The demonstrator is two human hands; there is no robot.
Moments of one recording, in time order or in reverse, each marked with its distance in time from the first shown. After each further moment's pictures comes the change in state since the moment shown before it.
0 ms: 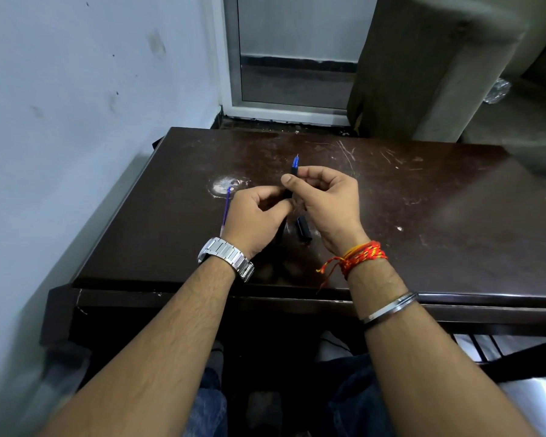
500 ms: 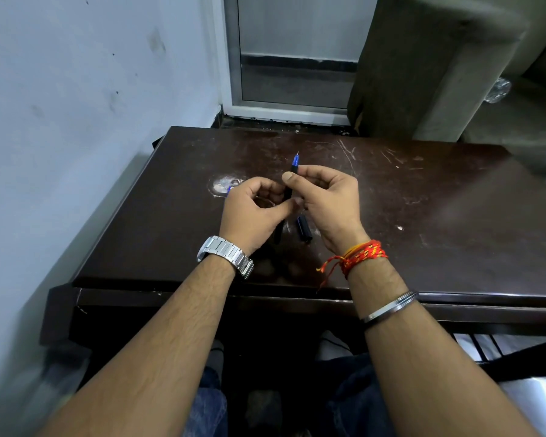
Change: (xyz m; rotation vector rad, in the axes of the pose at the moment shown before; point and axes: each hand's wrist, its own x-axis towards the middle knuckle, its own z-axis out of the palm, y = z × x) left_hand 0.002 -0.003 -0.004 0.022 0.077 -0.022; right_hand 0.000 -0.001 0.000 0.006 -0.014 0.016
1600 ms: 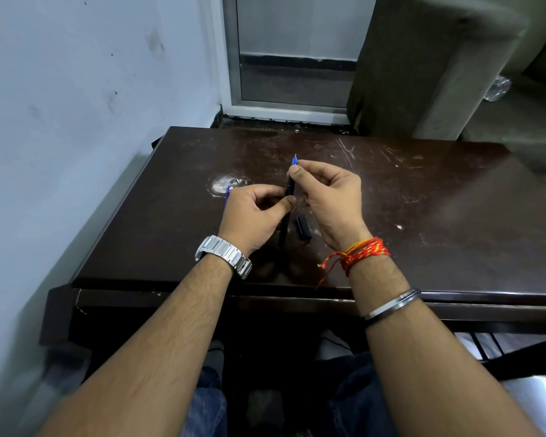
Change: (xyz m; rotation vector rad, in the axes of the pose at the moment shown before) left_hand -0.003 0.003 0.001 -0.027 -0.074 -0.014; right_hand 0.007 0.005 -0.003 0.058 0.013 -0.040
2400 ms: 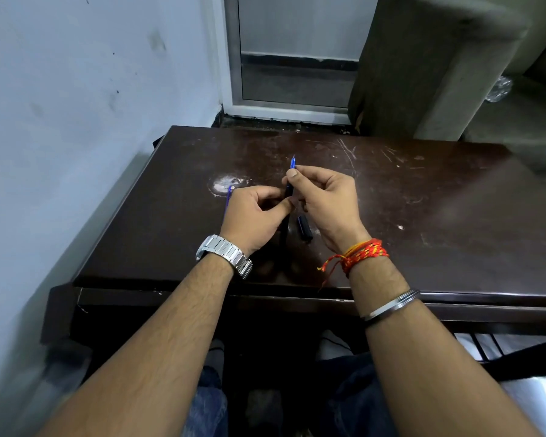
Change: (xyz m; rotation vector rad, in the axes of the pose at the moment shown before) left_hand 0.001 -0.002 -0.001 0.064 -0.006 -0.032; right_hand -0.002 0.002 0.002 -0.084 -0.069 0.026
